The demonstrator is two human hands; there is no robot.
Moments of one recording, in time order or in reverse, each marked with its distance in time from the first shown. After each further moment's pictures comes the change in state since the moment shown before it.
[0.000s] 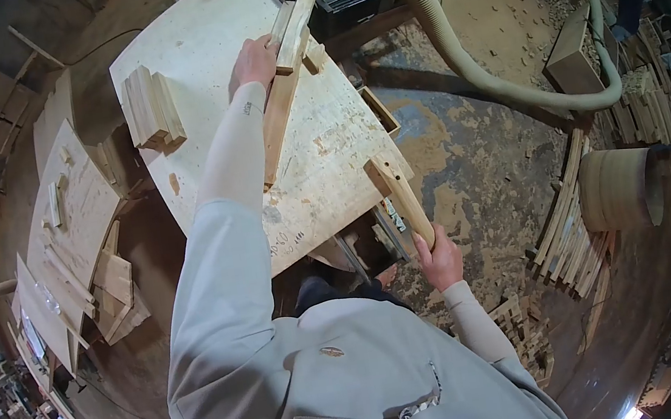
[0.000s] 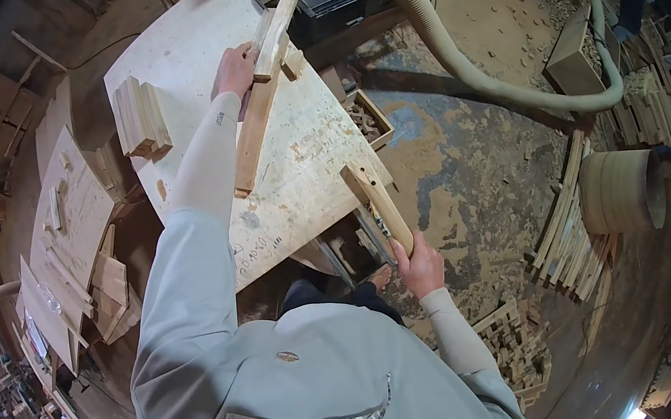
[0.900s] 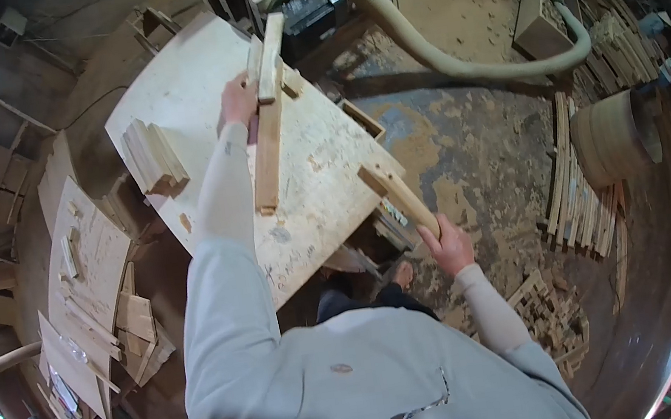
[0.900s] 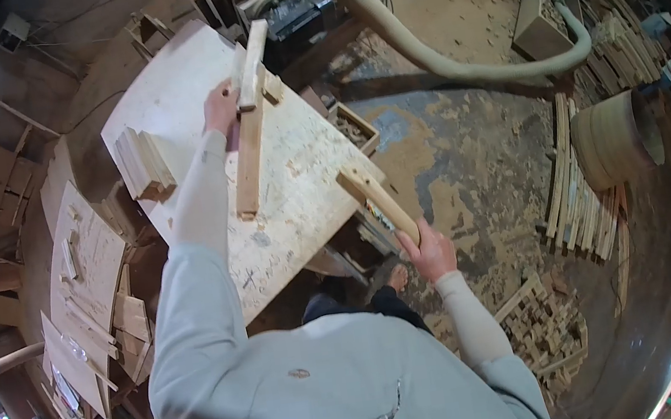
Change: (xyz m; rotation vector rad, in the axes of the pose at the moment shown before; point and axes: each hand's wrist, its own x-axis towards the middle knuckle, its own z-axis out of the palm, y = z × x) left_hand 0.019 -0.016 -0.005 -0.037 -0.035 0.086; right_hand 0.000 -0.018 -0.025 -0.010 0.017 0.046
